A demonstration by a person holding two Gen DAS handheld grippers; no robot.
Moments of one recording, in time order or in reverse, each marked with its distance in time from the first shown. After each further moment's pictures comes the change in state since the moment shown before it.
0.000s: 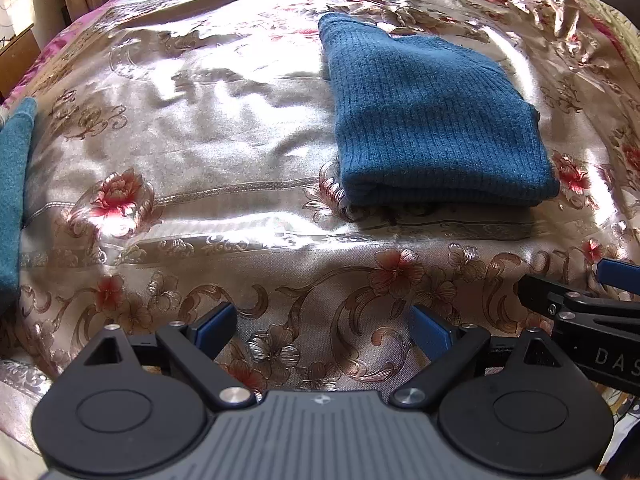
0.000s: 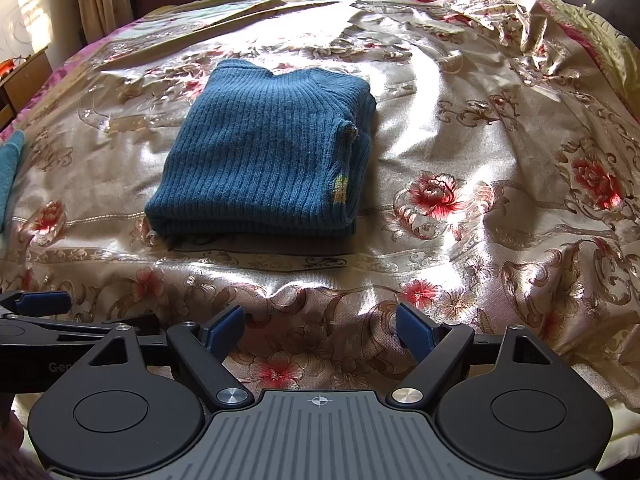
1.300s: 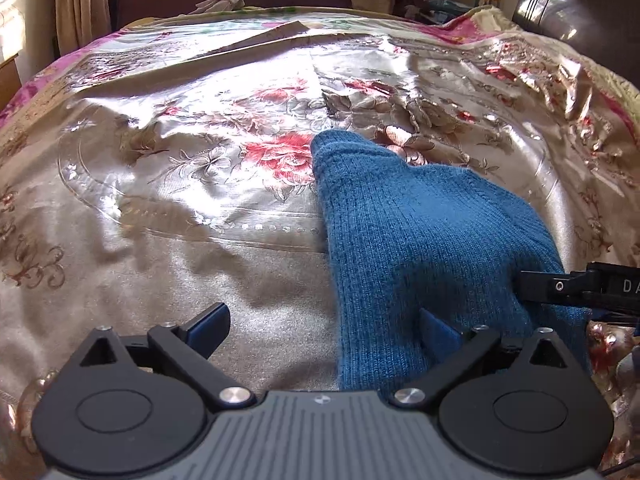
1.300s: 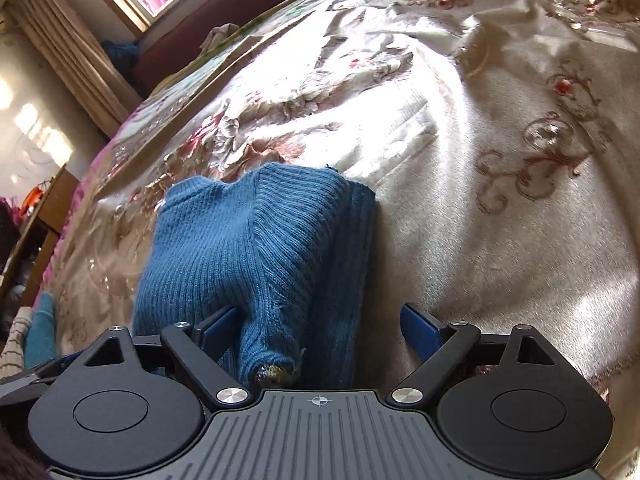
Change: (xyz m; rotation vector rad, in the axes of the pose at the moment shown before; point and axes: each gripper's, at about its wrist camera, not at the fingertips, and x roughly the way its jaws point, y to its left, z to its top) left arm 0.057 0.018 0.125 -0.036 -0.185 -0.097; right arm 0.113 -0.082 0.120 0.297 -0.010 0.335
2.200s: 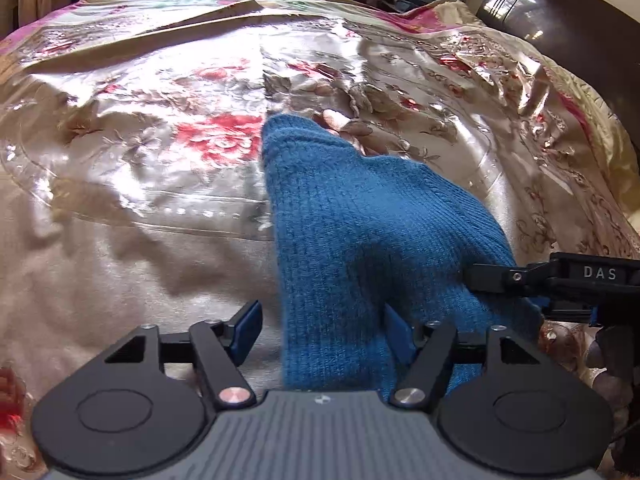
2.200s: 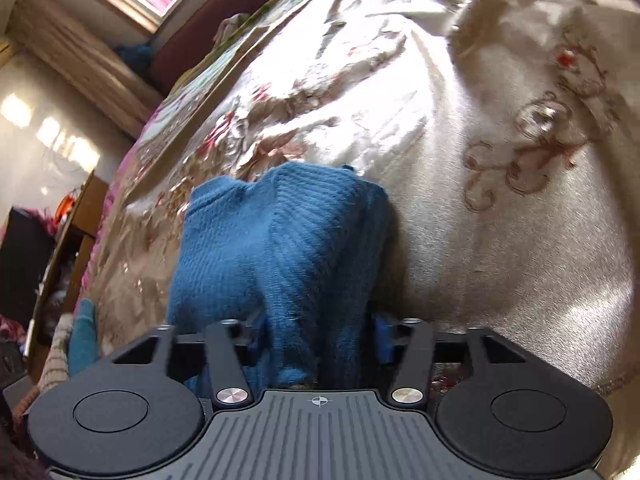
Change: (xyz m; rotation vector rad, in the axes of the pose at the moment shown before) left arm 0.002 -0.016 0.005 -0.016 0.067 -0.166; right arm -0.006 -0.034 0.015 0.089 0.073 0.118
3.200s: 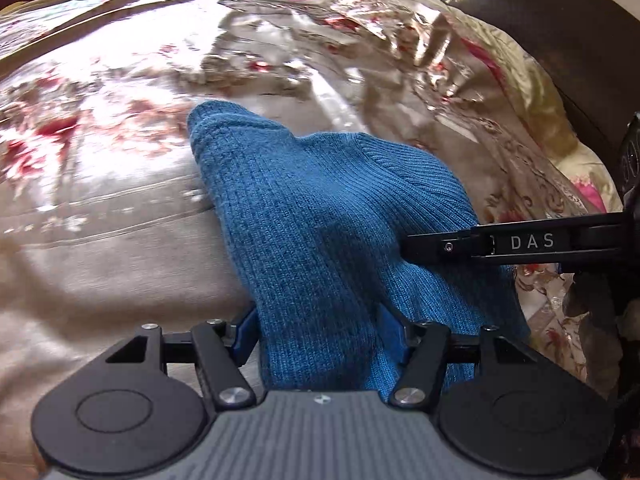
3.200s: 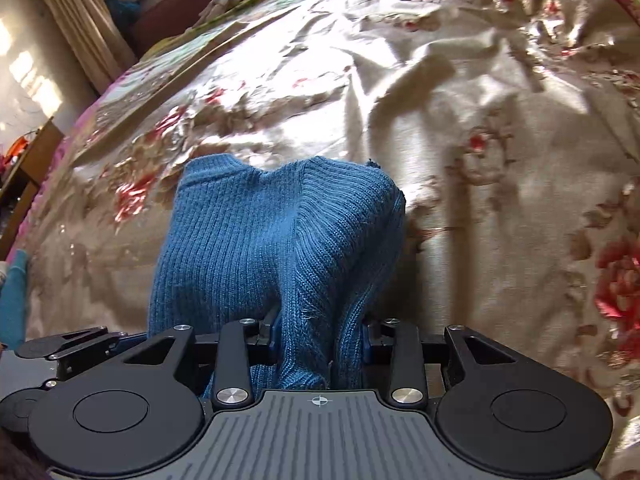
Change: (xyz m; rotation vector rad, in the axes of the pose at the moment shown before) left arm 0.043 -0.121 -0.002 0.135 0.079 -0.210; right arm -0.055 -0.028 0.028 -0.217 0.007 -0.227
